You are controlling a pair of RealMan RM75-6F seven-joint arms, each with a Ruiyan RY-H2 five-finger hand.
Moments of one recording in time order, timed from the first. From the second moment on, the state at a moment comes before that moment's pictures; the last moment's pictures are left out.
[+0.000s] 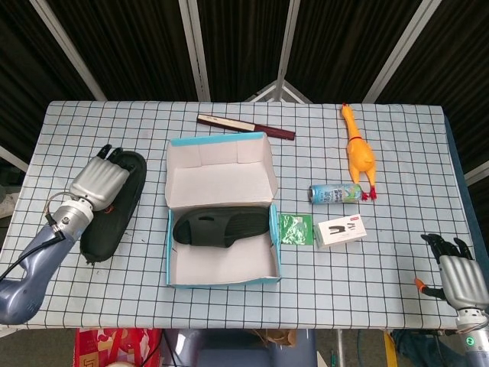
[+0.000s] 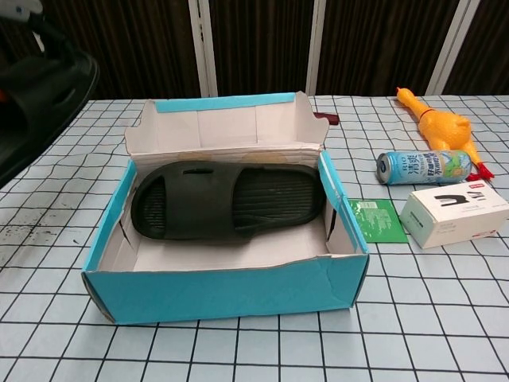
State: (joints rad) left arm -1.30 -0.82 0.27 -2.02 0.62 0.99 0.65; right arm 0.10 -1.07 0.05 -1.66 -1.32 1.30 -0.08
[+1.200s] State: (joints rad) left arm -1.21 -1.20 0.16 -2.31 1.08 1.24 1.81; right arm 0.09 -1.06 0.05 -1.65 -1.35 1.32 -0.01
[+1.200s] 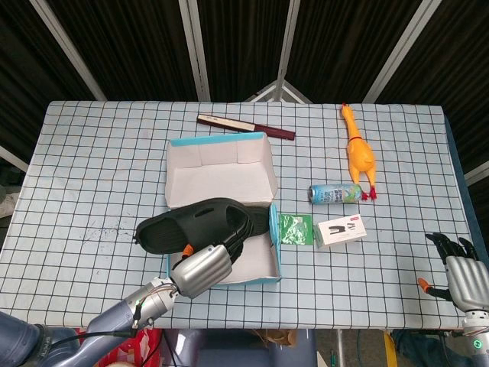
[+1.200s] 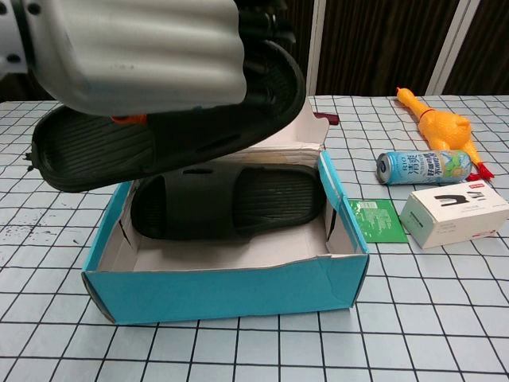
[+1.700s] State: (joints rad) left arm -1.25 -1.40 0.11 -2.15 1.00 1.20 1.89; right arm 0.08 -1.05 0.05 -1.64 -1.35 1.33 0.01
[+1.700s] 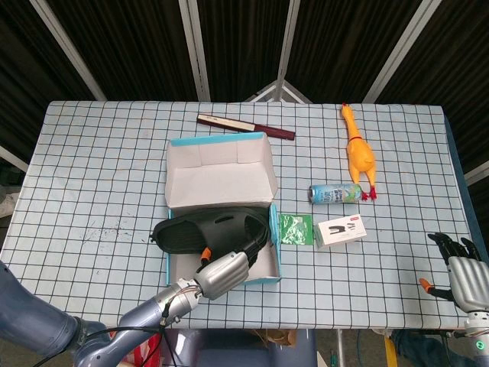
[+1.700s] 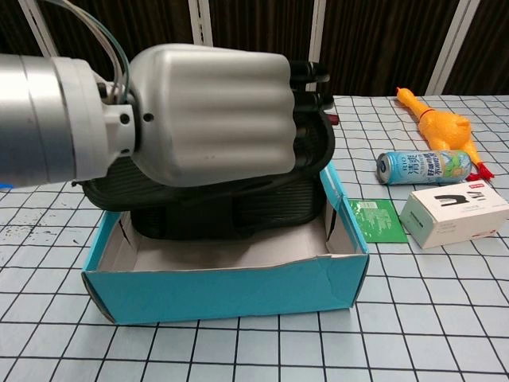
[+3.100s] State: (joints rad) left arm -1.31 -1.56 0.14 -2.05 0.93 1.17 1.93; right arm 0.08 -1.05 0.05 -1.63 -1.37 1.34 0.03
